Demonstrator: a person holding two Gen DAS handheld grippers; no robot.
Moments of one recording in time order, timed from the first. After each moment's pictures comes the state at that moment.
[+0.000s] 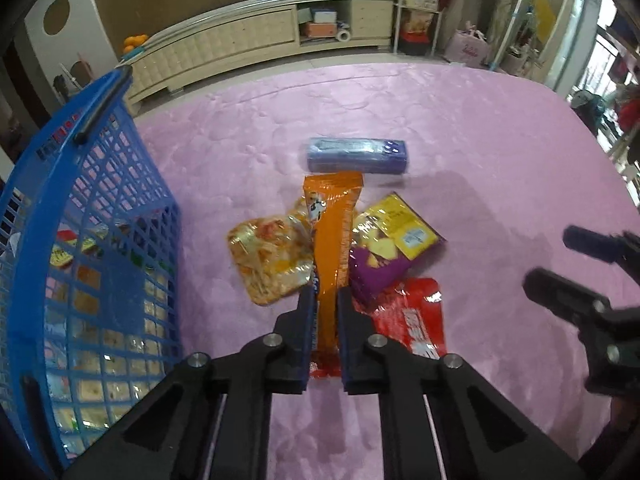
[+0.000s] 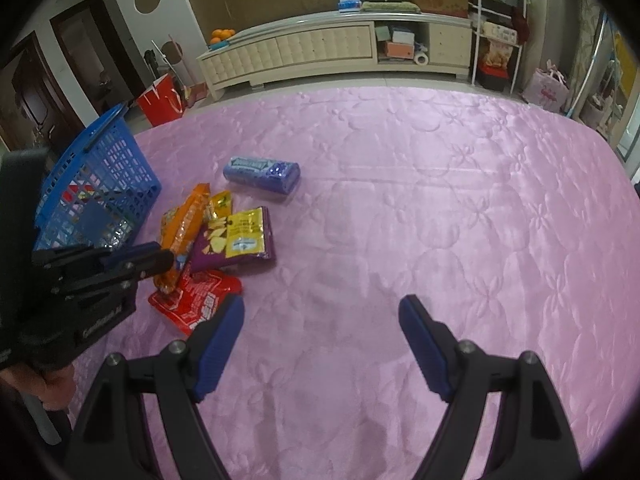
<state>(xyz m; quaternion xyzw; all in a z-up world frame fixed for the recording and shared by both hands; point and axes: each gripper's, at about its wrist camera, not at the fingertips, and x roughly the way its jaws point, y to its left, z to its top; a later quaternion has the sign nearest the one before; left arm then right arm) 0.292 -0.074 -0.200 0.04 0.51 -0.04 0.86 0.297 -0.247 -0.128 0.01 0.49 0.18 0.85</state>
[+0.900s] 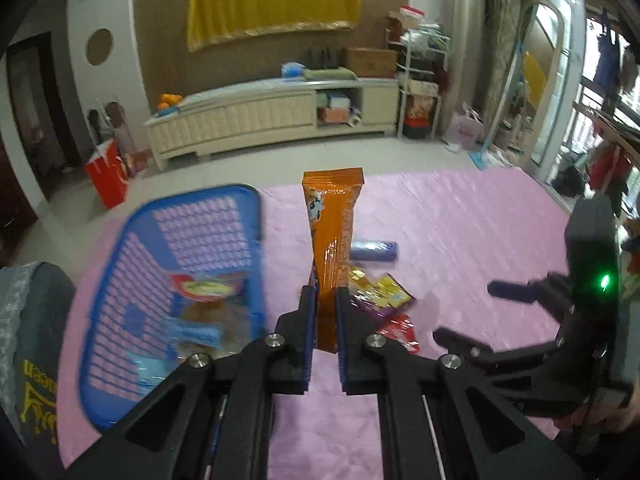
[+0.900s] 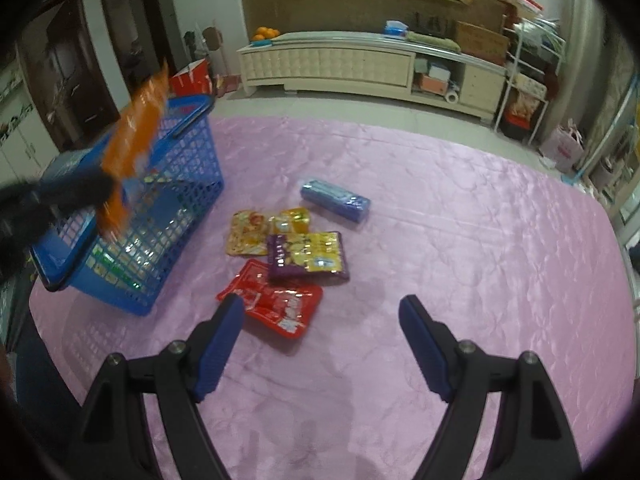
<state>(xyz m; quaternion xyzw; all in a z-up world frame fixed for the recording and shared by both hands) 0.215 -0.031 -0.073 0.01 0.38 -0.02 0.92 0.266 -0.177 -0.074 -0.07 0.46 0.22 0.86</state>
